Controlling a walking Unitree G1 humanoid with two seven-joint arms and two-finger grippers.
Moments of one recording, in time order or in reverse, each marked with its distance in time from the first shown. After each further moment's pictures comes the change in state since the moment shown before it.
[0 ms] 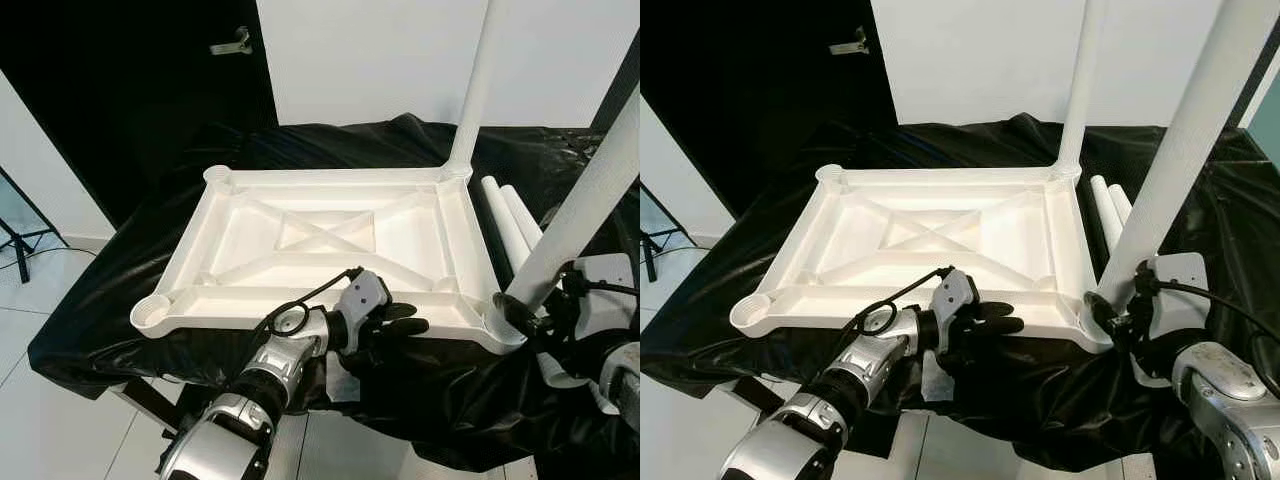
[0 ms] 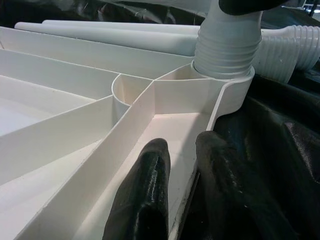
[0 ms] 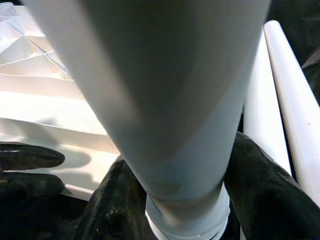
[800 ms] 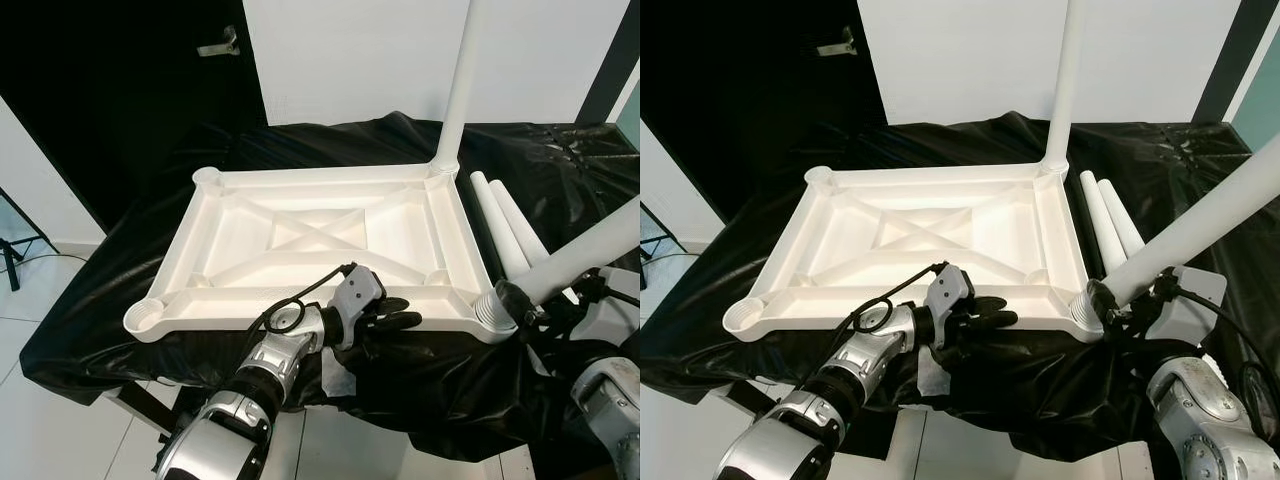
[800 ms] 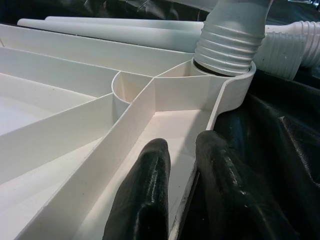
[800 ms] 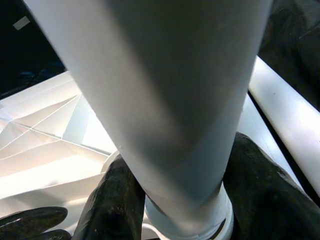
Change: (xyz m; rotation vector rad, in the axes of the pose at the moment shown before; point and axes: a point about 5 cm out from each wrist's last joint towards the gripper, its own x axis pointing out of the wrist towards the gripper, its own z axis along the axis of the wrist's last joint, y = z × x) left arm -0.003 0.006 0.002 0.012 0.004 0.023; right arm 0.008 0.005 -0.009 0.329 -0.167 -0.156
